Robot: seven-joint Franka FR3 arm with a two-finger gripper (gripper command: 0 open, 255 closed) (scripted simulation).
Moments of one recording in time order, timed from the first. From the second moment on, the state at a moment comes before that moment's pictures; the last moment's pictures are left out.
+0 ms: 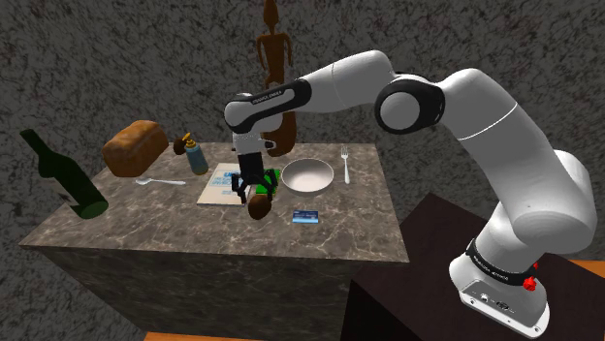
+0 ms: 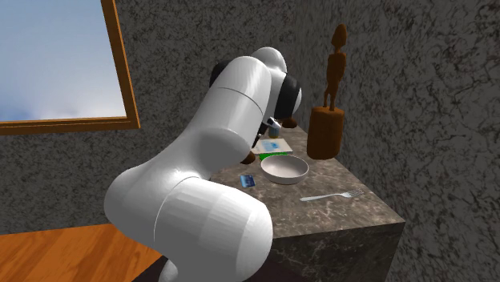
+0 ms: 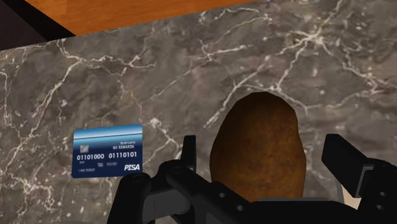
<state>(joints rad) 0.15 0.92 0.27 -1.14 0.25 1.66 1.22</state>
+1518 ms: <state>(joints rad) 0.15 0.88 0.27 -1.12 0.26 1.61 1.24</state>
